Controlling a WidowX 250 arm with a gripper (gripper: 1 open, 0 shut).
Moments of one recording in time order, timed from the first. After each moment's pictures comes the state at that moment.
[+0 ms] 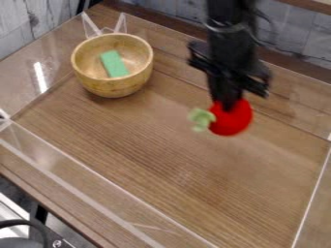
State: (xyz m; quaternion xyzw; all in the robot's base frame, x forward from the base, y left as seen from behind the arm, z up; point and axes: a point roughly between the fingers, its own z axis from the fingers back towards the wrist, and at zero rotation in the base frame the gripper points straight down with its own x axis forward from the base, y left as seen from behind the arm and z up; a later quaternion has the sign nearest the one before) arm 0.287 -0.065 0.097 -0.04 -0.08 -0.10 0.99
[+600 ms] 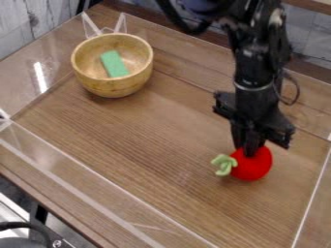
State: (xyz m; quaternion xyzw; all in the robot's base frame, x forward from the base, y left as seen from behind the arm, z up) arm 0.287 -0.091 0.045 -0.06 -0.06 -0.11 0.99
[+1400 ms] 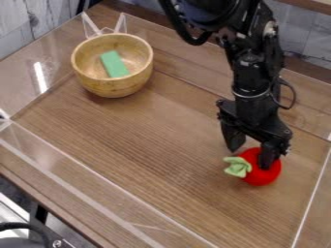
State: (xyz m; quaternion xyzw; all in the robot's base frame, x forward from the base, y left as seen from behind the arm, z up) arm 0.293 -0.090 0.029 -0.07 -0.06 -0.13 0.99
